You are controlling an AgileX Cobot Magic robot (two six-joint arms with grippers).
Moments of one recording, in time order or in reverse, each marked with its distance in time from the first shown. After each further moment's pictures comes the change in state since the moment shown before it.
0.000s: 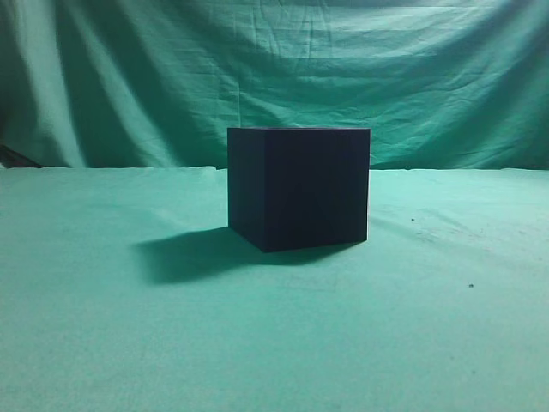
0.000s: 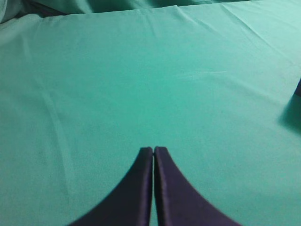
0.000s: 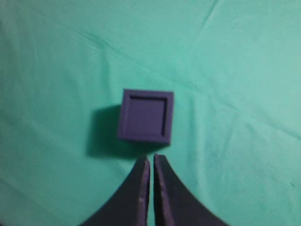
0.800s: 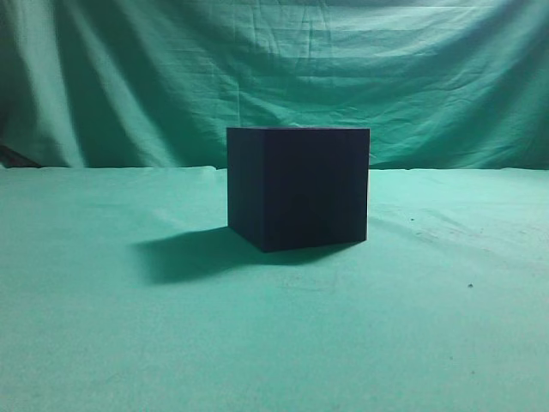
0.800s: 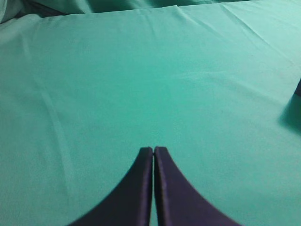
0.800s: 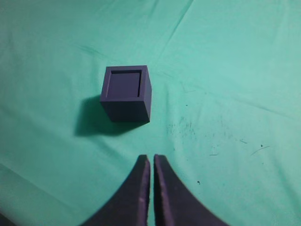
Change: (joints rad) left arm 0.000 0.000 0.000 0.000 0.000 0.000; right arm 0.000 -0.744 0.613 -0.079 -0.162 0.056
